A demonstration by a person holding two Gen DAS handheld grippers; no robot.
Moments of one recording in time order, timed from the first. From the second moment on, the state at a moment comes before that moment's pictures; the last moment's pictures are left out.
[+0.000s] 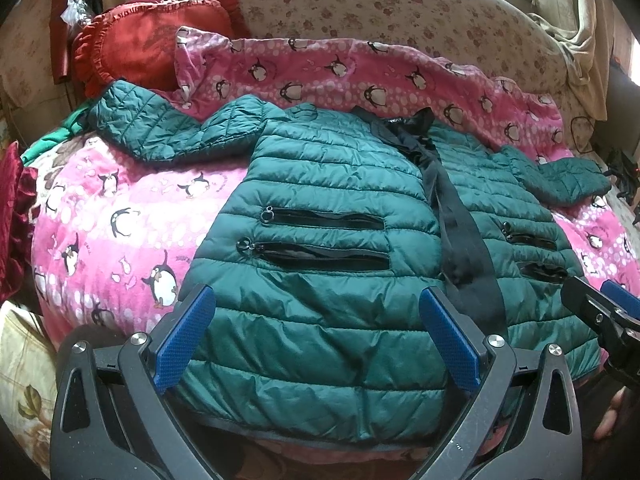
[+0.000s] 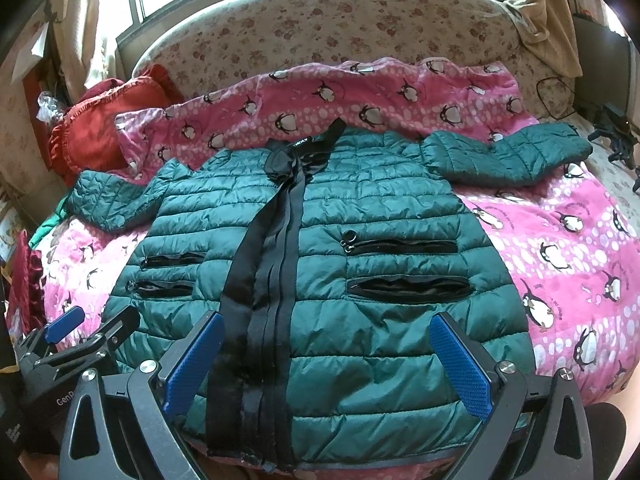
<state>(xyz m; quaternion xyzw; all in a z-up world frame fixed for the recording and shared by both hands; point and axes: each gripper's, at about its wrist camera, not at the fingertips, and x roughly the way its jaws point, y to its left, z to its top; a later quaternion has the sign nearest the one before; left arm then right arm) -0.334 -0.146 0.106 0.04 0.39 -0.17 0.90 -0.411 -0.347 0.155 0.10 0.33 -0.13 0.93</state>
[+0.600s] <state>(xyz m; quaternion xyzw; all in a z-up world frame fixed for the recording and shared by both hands) -0.313 -0.154 0.114 0.05 0.39 -0.17 0.90 -0.388 -0.353 0.162 0.07 0.36 -0.15 0.92</state>
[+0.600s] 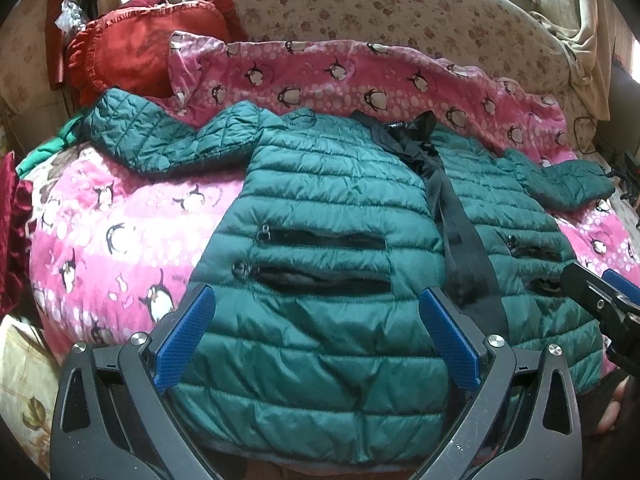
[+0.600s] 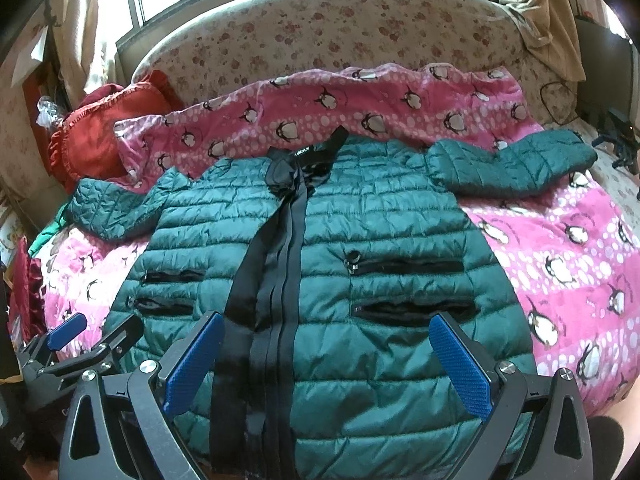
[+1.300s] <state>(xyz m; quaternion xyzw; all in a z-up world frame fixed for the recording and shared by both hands) -0.222 -0.177 0.135 0.04 0.38 -0.15 0.91 -0.285 -0.366 0.198 0.06 0.34 -0.12 0.93</state>
